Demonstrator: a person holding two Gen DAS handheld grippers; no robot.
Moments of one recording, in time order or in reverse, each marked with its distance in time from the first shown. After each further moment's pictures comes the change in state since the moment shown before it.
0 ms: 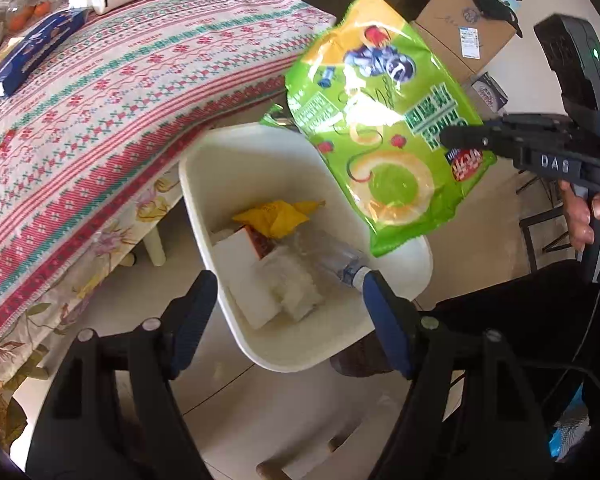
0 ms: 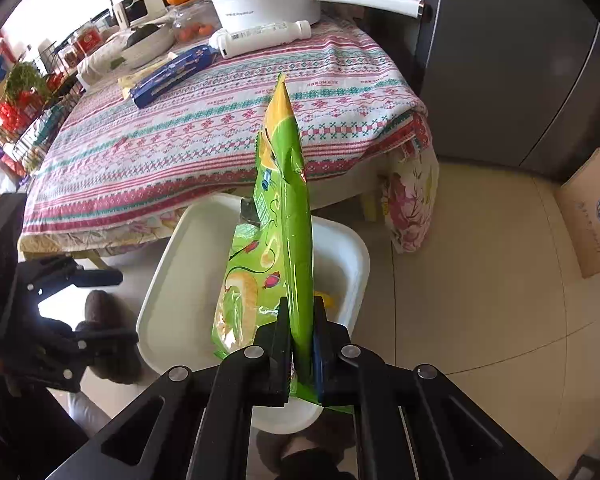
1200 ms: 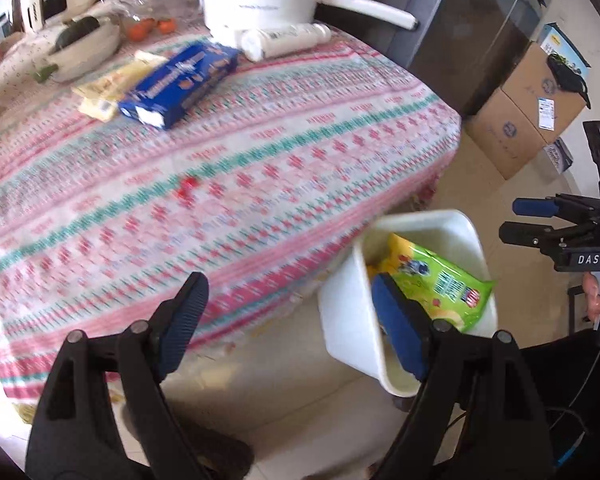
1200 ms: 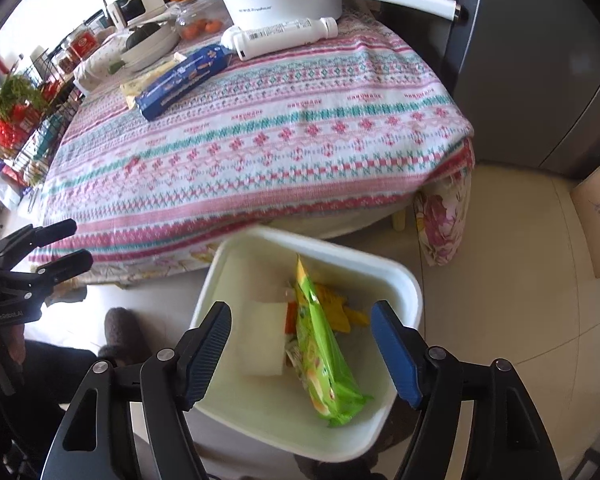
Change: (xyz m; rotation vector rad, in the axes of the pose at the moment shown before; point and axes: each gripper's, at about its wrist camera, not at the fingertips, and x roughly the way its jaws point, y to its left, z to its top) left arm -0.091 0.101 0.034 -0.154 -0.128 0.267; right arm 0.016 0.045 0.059 0.042 0.039 0.032
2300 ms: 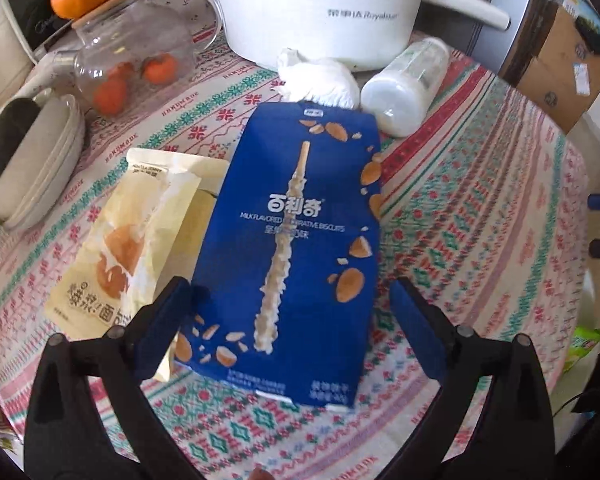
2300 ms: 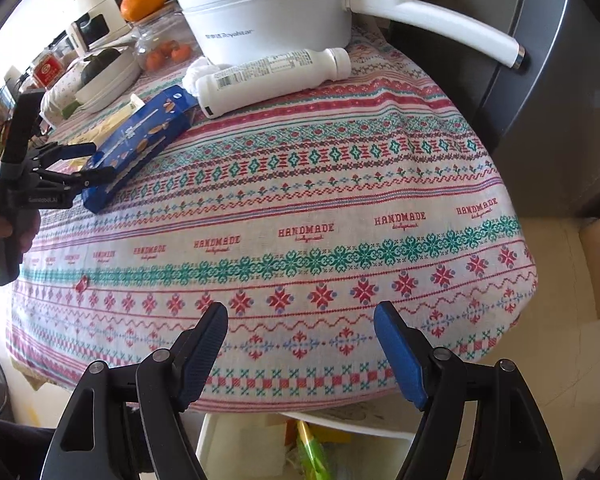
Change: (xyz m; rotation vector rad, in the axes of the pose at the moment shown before) left arm 0.144 0.108 0.184 0.267 0.051 0.075; right arm 0.082 0.004 0.140 0.022 -0.026 -0.042
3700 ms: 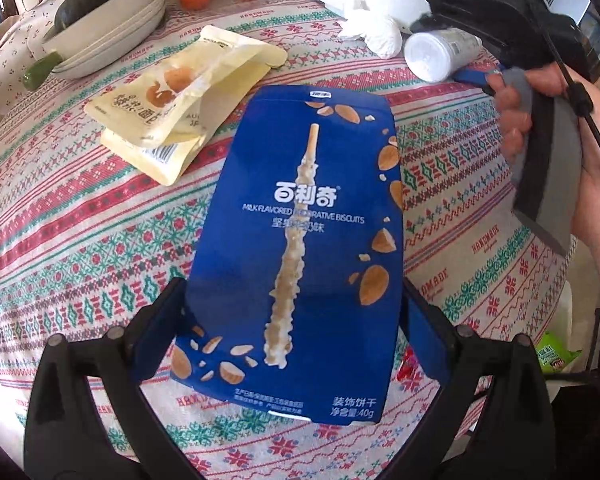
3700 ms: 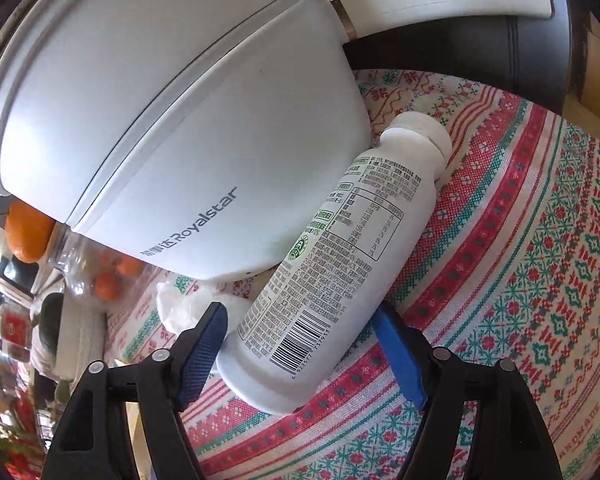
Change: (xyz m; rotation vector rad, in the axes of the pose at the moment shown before) left arm -0.027 0.005 -0.070 -0.307 0.100 0.008; right arm 0.110 0.053 0.168 0.682 -0.282 0.085
